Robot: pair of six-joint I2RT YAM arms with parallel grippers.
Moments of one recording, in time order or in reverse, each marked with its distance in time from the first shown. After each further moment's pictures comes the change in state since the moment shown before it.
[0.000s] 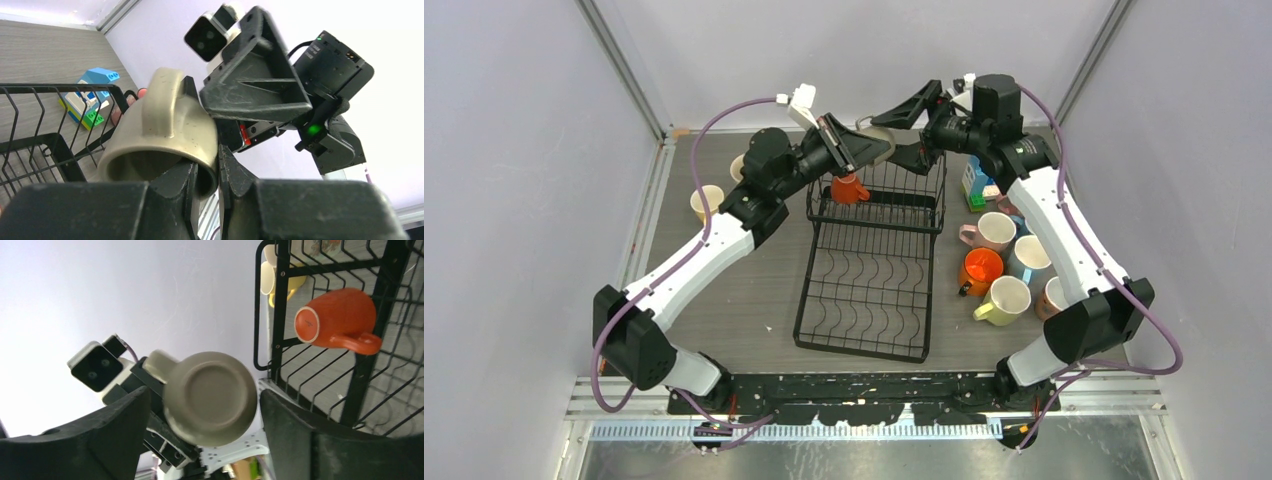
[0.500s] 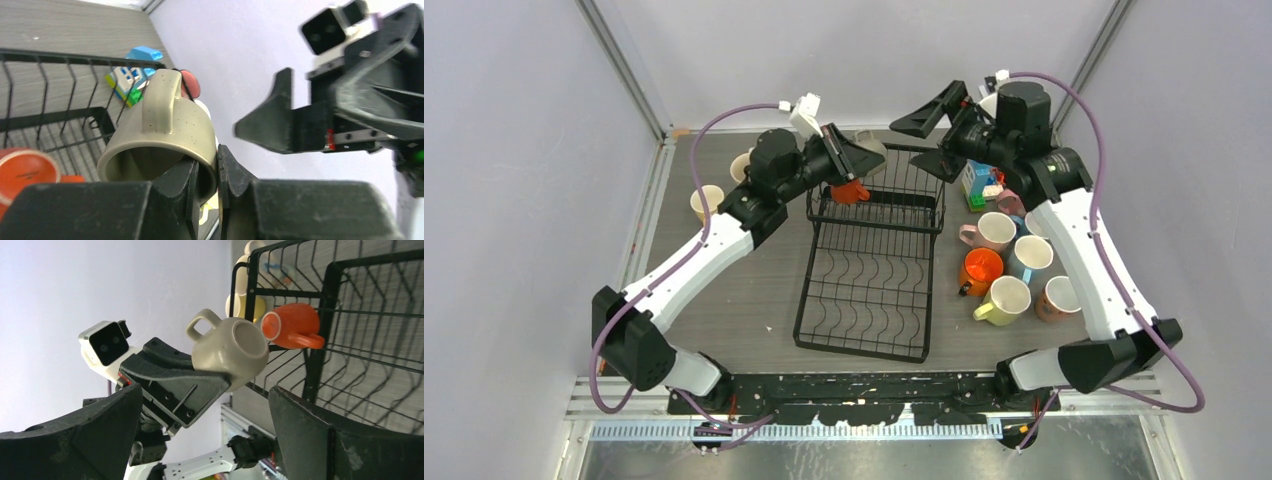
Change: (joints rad) left arm -0.005 0.001 0.005 -0.143 -0.038 0.092; right arm -0.005 -0.131 -0.003 -0.138 0.181 -0.171
